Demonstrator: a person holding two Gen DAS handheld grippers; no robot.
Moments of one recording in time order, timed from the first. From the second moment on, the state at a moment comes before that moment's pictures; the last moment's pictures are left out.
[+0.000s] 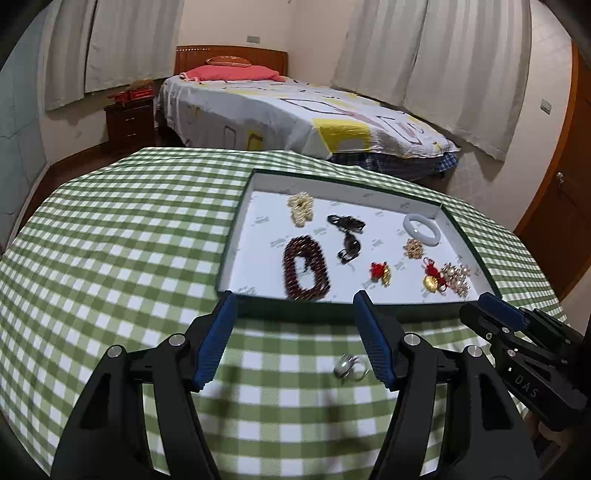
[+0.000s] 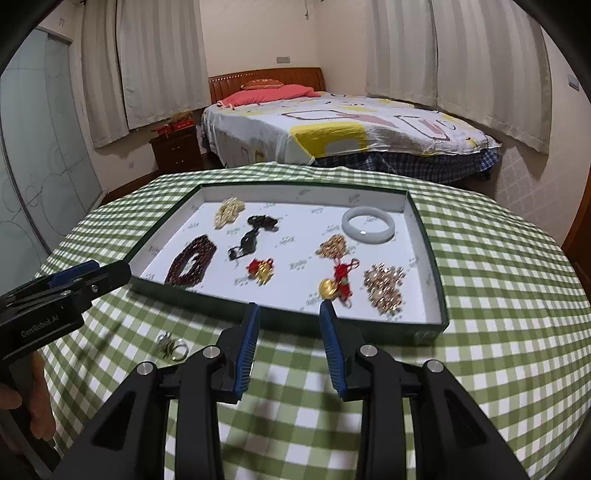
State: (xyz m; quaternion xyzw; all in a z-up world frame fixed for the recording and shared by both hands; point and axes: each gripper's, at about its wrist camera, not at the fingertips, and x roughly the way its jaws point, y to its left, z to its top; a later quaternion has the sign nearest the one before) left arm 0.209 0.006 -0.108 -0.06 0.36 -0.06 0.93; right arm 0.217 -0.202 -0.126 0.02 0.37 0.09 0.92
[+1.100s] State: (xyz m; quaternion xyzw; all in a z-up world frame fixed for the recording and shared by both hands) left arm 0.196 -0.016 -0.150 -0.05 0.42 -0.08 0.90; right arm 0.213 -0.193 -0.164 0.01 0.43 0.11 0.90
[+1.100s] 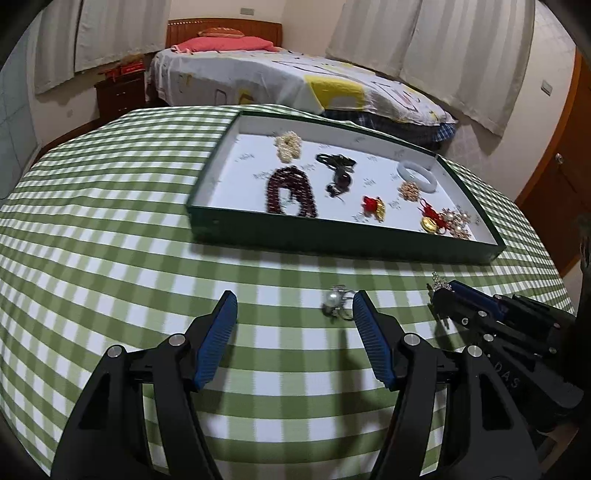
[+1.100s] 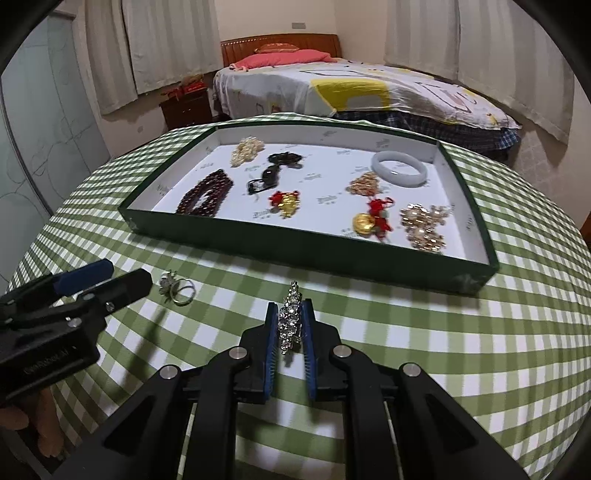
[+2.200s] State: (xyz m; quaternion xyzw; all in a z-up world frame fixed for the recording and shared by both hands) left arm 0.208 -0.043 -0.158 -0.03 0.43 -0.11 0.90; right arm 0.206 -0.217 -0.164 0.04 0.42 0.10 0.90
